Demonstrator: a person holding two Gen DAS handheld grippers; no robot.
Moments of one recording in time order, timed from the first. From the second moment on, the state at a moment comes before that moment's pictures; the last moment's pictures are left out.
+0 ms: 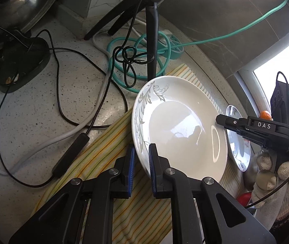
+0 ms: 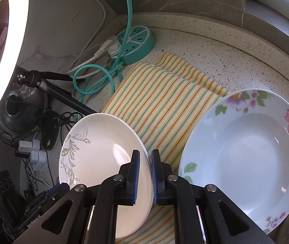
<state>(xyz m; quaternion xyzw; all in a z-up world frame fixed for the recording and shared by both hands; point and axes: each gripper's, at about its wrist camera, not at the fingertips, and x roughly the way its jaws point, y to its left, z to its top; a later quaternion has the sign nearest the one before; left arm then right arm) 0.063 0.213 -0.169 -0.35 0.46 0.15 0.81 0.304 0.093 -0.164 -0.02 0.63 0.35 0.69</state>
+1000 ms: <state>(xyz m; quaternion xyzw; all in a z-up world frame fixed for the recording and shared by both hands) 0.040 0.206 -0.147 -0.32 0.45 0.12 0.82 0.256 0.054 -0.146 0.02 0.62 0.33 0.71</state>
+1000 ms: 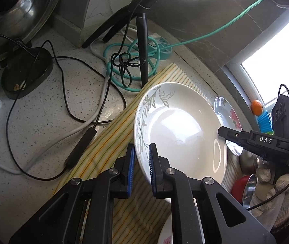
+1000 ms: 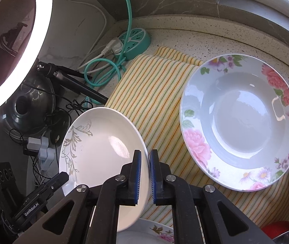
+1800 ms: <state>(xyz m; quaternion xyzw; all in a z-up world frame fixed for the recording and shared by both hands) 0.025 0.184 -0.126 -0.28 0.46 0.06 0.84 0.209 -0.002 -0.122 0.08 0.60 0.31 0.73</state>
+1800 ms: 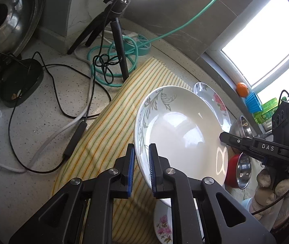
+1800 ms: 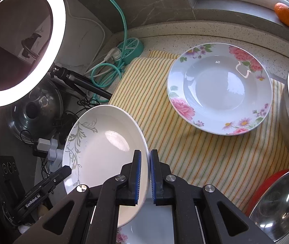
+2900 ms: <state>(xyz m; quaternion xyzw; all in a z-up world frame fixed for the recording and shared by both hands) 0.011 0.108 -0.137 -0.20 0.51 -0.04 0.84 0.114 -0.123 -0.137 0.16 0.60 0.21 0.75</state>
